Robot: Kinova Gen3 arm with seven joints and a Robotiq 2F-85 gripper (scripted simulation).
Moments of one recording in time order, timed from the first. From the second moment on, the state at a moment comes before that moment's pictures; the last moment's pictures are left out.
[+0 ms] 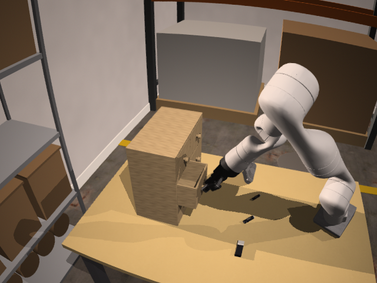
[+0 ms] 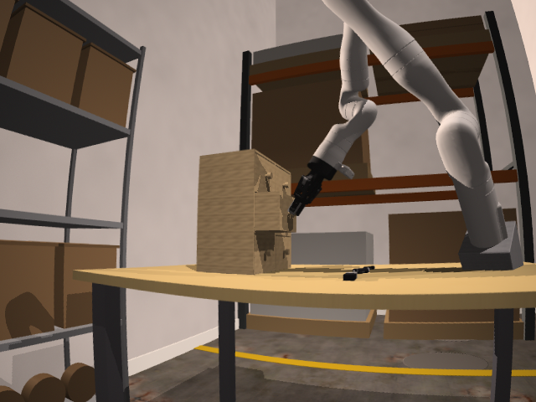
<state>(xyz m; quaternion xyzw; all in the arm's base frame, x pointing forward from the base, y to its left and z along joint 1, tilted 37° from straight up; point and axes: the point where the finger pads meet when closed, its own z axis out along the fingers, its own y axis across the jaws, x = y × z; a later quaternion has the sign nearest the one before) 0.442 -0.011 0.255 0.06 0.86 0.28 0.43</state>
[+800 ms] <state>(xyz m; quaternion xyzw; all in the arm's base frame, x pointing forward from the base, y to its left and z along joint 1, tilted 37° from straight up) 0.395 -0.009 0.241 0.06 0.86 0.27 0.43</state>
